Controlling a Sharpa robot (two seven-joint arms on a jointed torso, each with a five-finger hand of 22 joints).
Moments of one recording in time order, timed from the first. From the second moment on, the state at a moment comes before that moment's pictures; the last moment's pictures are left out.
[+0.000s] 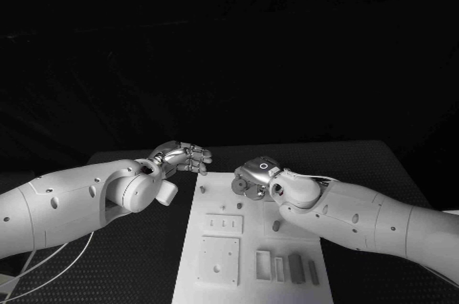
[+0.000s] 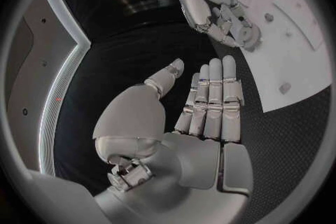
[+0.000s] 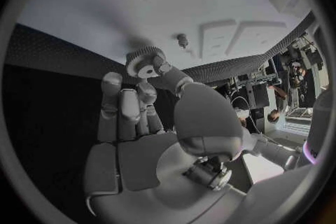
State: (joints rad) left arm 1.34 -0.81 -0.16 1.39 -0.12 -0.22 0.17; left_hand 1.08 -0.07 0.50 -0.28 0.05 0.83 0.18 0.35 0.46 1.16 0.12 0.11 0.13 1.06 0.05 0.46 0.74 0.04 1.05 -0.05 0.26 0.84; right arm 1.21 -0.43 -0.15 1.14 -1.89 -0.36 -0.17; right_hand 1.10 0.00 0.56 -0.30 0.05 0.86 0.10 0.31 0.52 1.09 -0.01 1.23 1.10 1.22 -0.11 1.54 0.97 0.24 1.10 -0.03 1.00 1.31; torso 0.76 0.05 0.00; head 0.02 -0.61
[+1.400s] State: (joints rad) left arm 1.34 -0.80 -0.16 1.39 -0.12 -0.22 0.17; left_hand 1.08 -0.07 0.50 -0.28 0.05 0.83 0.18 0.34 0.46 1.16 0.12 0.11 0.13 1.06 0.05 0.46 0.75 0.04 1.05 -0.05 0.26 0.85; right arm 1.19 -0.36 -0.16 1.08 -1.88 -0.36 -0.16; right_hand 1.09 -0.01 0.55 -0.30 0.05 0.86 0.10 0.31 0.52 1.10 -0.01 1.23 1.10 1.22 -0.11 1.54 0.95 0.24 1.10 -0.03 1.00 1.31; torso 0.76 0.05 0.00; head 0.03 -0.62
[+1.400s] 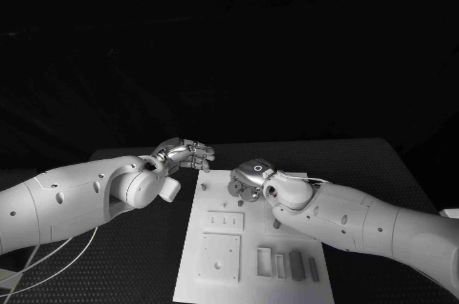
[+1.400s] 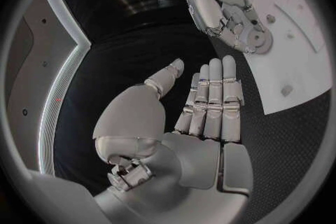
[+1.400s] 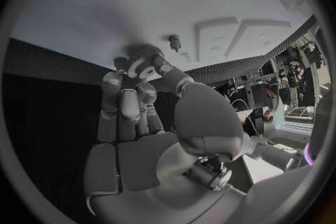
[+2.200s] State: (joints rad) left arm 1.34 -0.80 -0.16 1.39 -0.12 -0.22 0.17; left_hand 1.07 -0.07 0.50 -0.28 0.05 0.82 0.19 0.34 0.46 1.16 0.12 0.11 0.13 1.06 0.05 0.46 0.75 0.04 1.05 -0.05 0.26 0.85; right arm 1.18 -0.38 -0.16 1.06 -1.83 -0.36 -0.15; right_hand 1.04 -0.13 0.58 -0.26 0.05 0.79 0.16 0.19 0.49 1.06 0.04 1.22 1.09 1.18 -0.06 1.54 0.90 0.23 1.11 -0.02 0.99 1.31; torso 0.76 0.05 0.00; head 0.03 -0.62
